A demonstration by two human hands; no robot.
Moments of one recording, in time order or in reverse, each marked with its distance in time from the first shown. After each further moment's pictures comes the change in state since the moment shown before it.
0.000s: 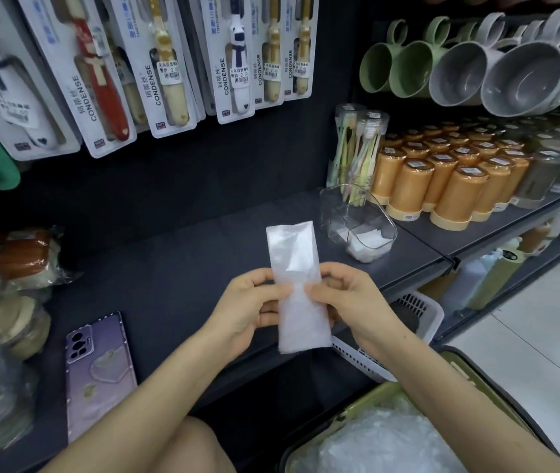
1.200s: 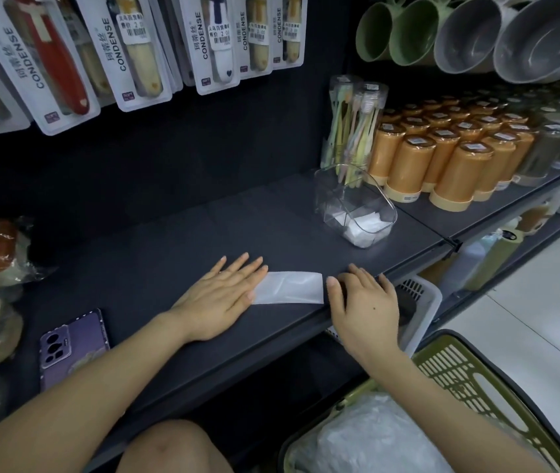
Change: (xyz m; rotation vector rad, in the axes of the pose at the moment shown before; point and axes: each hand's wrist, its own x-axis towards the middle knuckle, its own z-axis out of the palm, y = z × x) left_hand 0.068 -0.046 -0.077 1.634 -0.330 0.487; right_hand 0.027 0.084 -0.022 -1.237 0.533 -0.281
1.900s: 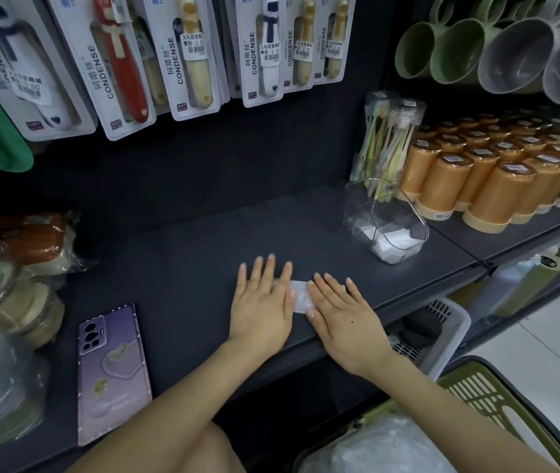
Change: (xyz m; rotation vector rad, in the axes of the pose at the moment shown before) left_hand 0.009 0.057 0.010 0.044 0.221 -0.409; right_hand 0.006 -0.018 0.027 -0.109 -0.216 -0.467
